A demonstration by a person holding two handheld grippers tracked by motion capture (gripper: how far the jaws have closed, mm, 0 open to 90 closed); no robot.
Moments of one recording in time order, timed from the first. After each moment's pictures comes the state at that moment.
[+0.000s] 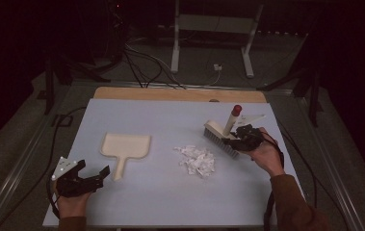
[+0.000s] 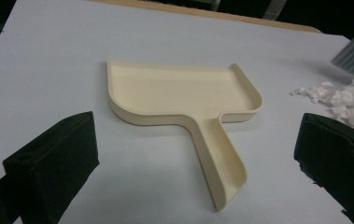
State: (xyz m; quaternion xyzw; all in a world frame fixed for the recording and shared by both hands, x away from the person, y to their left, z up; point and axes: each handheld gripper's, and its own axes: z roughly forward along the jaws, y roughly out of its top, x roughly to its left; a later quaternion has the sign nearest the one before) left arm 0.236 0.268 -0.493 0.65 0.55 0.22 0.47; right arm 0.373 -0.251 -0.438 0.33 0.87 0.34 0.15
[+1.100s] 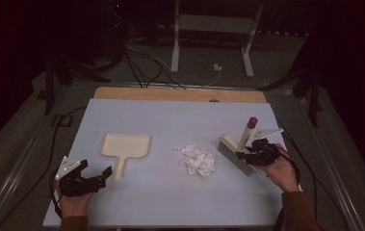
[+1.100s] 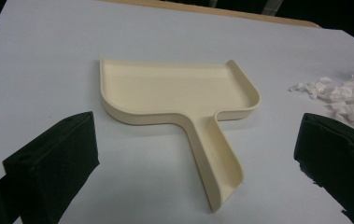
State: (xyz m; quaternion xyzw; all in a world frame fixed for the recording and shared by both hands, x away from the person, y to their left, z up) left arm 0.238 0.262 -0.494 0.66 0.55 0.22 0.46; right arm 0.334 -0.290 -0.451 0.39 0.86 0.31 0.13
